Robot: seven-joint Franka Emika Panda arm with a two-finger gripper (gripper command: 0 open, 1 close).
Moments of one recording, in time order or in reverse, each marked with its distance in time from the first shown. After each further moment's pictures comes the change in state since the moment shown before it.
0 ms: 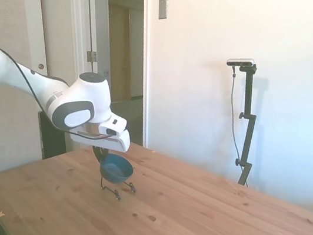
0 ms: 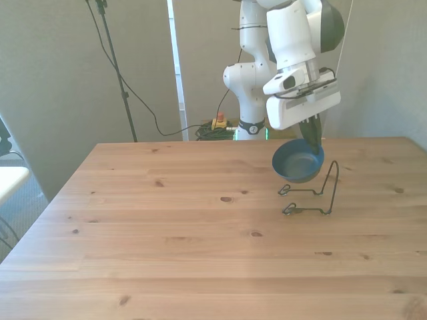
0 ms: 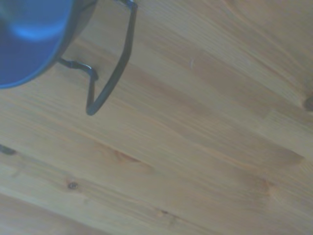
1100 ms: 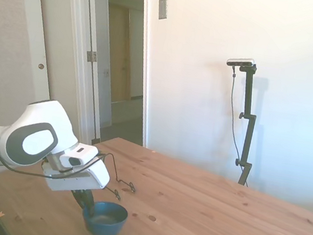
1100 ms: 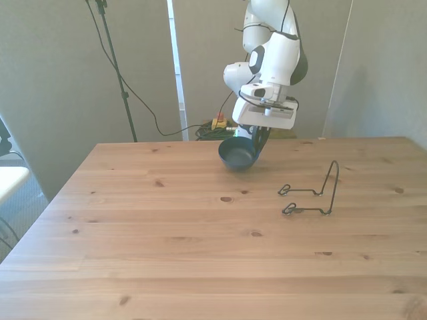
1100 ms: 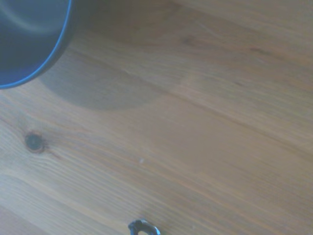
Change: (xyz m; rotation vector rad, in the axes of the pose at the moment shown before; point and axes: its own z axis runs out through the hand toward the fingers) arm -0.100 0.108 0.050 -0.503 0.124 0.056
